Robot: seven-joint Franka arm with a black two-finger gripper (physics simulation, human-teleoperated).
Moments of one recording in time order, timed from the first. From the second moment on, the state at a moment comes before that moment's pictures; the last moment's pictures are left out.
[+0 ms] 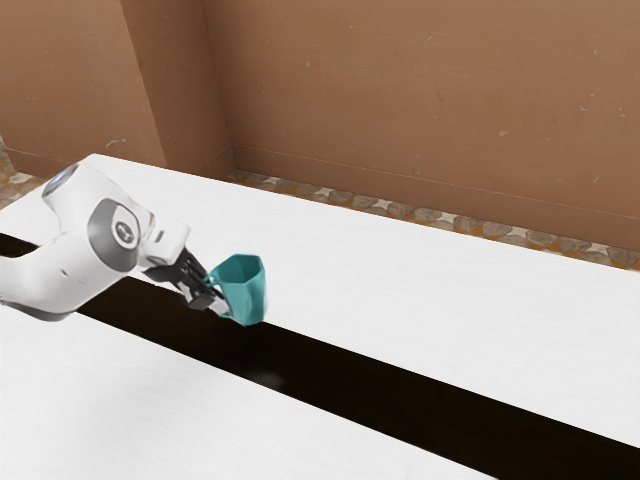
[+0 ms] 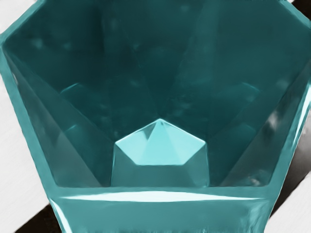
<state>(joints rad) -0.07 -0.09 0.12 -2.46 -0.72 2.65 1.40</state>
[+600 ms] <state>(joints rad) -0.08 0.14 -0.01 -2.37 -0.84 2.70 1.39</state>
